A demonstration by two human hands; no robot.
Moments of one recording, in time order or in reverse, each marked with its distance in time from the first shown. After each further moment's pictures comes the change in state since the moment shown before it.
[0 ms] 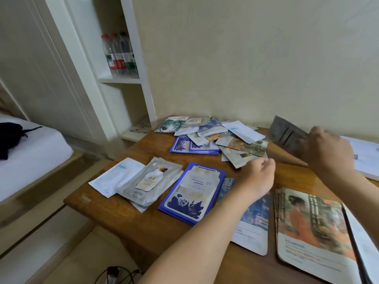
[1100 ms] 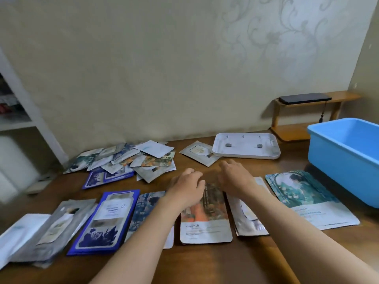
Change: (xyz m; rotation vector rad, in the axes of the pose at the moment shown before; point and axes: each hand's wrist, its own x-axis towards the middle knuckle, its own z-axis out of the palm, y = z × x) left_hand -0.025 0.044 0.059 0.827 -0.234 0.179; right_hand -0.098 0.068 -0.052 0.057 -0.485 0.132
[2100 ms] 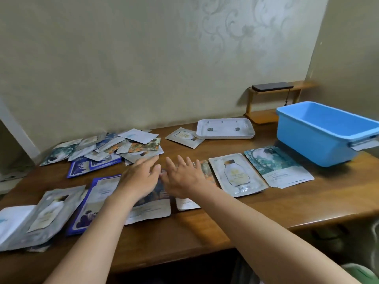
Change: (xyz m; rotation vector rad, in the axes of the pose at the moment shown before) left_hand -0.060 -0.090 -0.035 -0.058 0.151 -0.020; right_hand -0.057 -0.131 0.020 -0.089 -0.233 -0.052
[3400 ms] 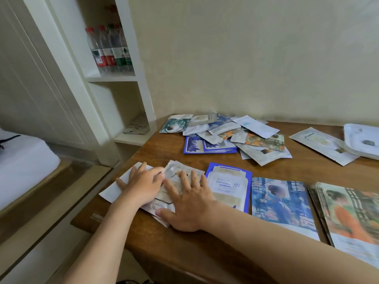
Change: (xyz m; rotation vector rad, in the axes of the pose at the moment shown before) left_hand -0.059 -0.270 -0.083 0.170 -0.063 -0.648; right_hand 0.061 -0.255 0.082 -0.258 -0.175 -0.593
